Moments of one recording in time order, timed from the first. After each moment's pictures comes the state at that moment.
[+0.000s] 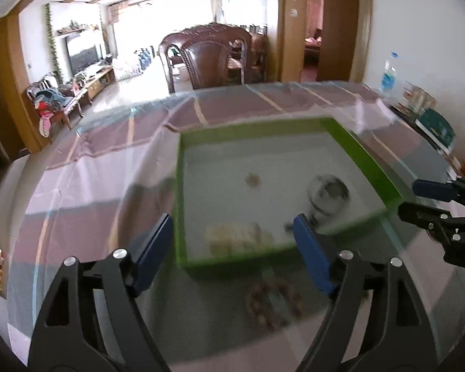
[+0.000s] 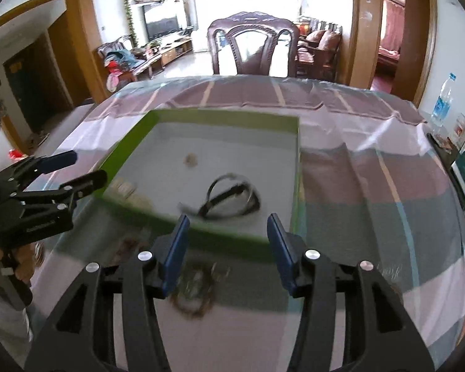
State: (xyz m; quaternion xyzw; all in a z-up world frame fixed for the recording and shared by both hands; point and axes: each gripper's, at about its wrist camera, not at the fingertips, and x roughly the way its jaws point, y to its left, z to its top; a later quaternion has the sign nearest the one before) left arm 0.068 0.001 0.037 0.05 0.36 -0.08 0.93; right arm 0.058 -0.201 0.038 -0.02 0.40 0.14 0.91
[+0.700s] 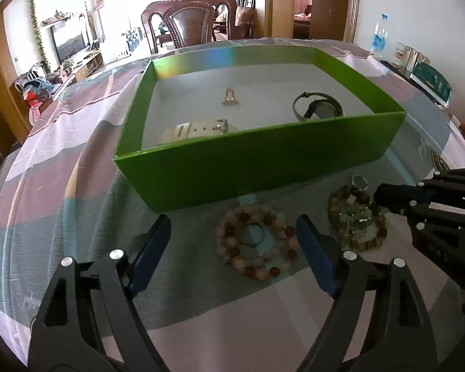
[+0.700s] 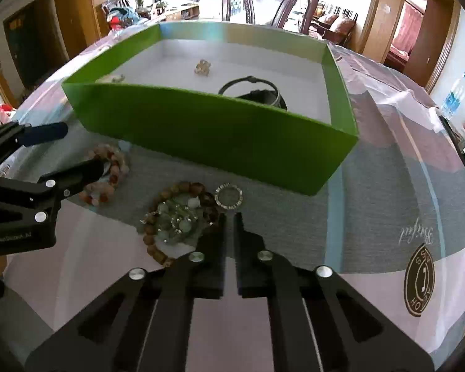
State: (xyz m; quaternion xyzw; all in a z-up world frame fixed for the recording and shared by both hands) left arm 0.044 -0.013 -0.044 0.07 0.41 -0.09 0.90; right arm 0.050 -0.179 -0.058 -0.09 0.46 0.13 0.88
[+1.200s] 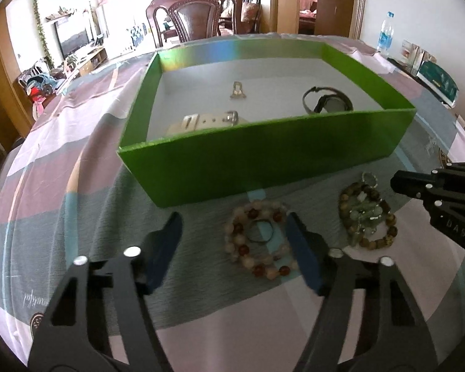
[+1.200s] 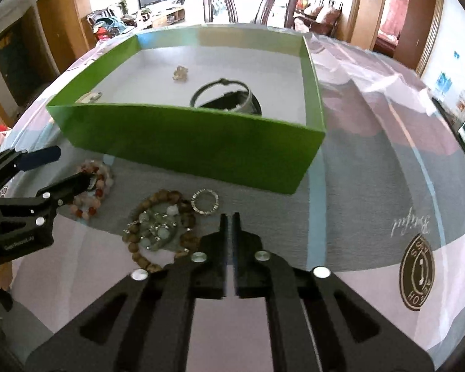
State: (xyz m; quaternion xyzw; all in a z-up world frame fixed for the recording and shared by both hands) left arm 0.049 -0.009 -0.051 0.06 0.43 -0.08 0.90; right arm 0.060 -0.197 -0.057 -0.05 0.47 0.11 0.88
